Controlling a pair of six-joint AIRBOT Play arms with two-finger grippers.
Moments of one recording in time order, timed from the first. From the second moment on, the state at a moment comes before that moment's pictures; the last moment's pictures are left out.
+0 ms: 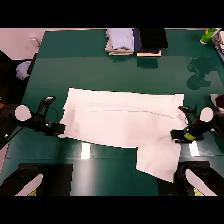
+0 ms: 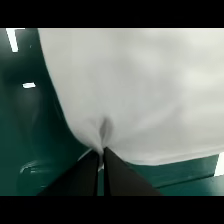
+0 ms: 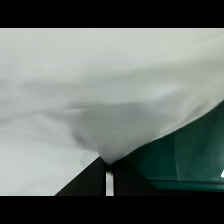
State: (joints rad) left arm -0.15 -0.86 0.64 1.35 -1.27 -1.58; right arm -0.03 -0.86 0.56 -1.51 1.44 1.67
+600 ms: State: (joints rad) left arm -0.15 -0.88 0.84 1.38 -1.29 -1.57; right arm -0.16 -0.73 0.81 -1.59 1.51 1.58
